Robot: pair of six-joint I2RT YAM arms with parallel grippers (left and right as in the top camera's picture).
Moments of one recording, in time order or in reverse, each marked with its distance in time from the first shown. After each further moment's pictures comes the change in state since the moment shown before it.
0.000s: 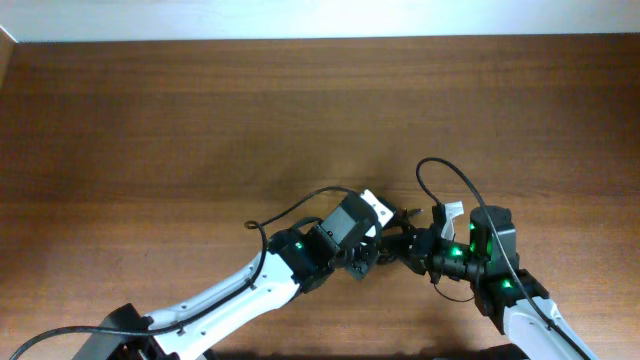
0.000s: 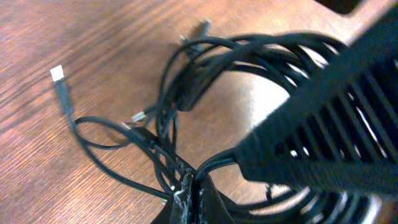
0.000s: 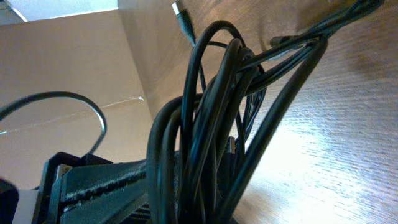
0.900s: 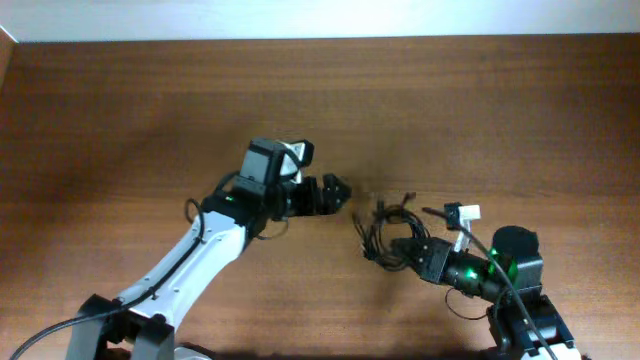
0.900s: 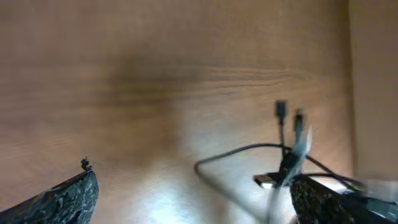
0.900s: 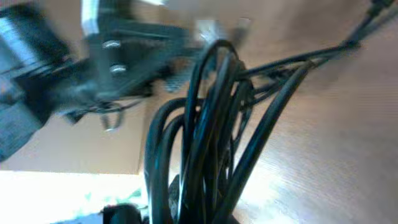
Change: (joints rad) left arm 0.484 0.023 -0.002 0.076 0.452 -0.351; right arm 0.000 -0.373 -0.007 -0.182 0.057 -0.260
